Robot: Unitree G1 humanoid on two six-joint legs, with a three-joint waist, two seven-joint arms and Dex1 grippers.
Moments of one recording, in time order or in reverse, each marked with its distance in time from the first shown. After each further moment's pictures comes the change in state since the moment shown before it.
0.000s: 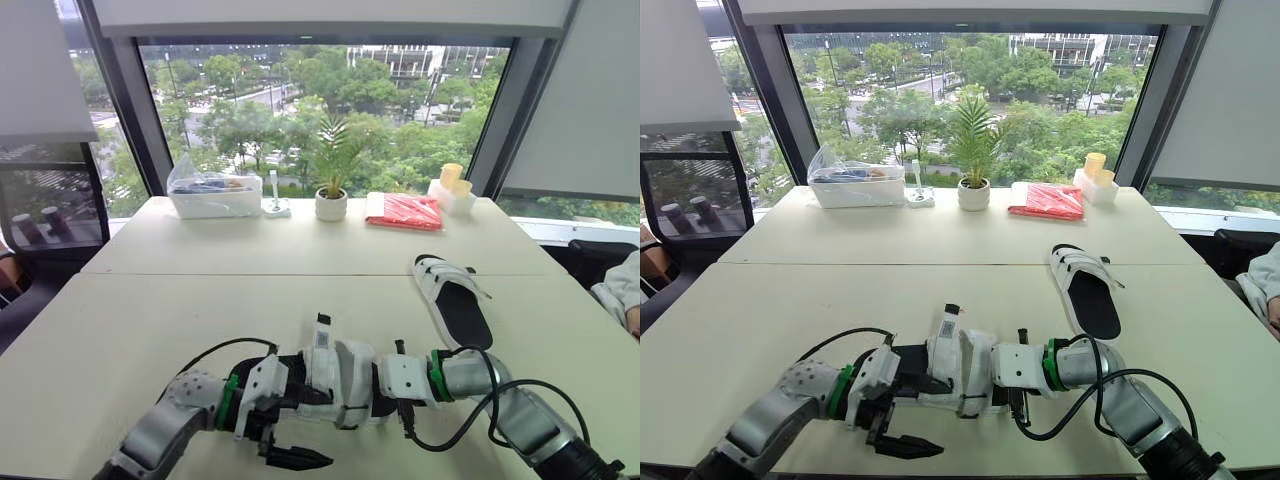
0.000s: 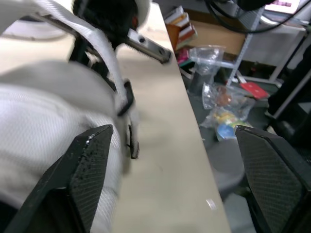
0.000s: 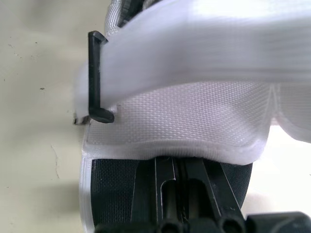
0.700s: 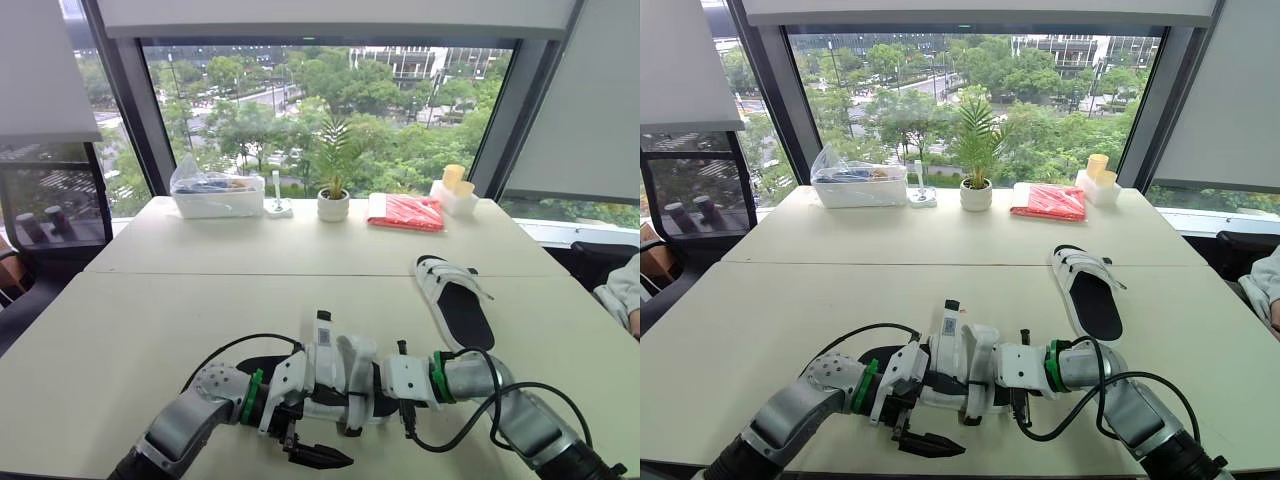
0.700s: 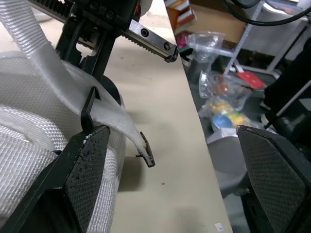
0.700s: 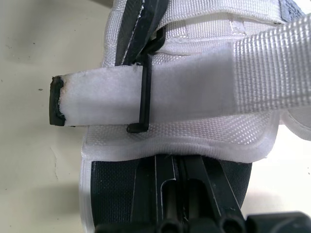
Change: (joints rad) left arm -0.095 -0.052 -0.072 -0.068 0.059 0.246 0.062; right arm 0.028 0.001 -0.013 -0.012 0.000 0.000 -0.019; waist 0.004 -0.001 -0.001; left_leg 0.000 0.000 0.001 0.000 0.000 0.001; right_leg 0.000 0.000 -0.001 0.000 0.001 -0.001
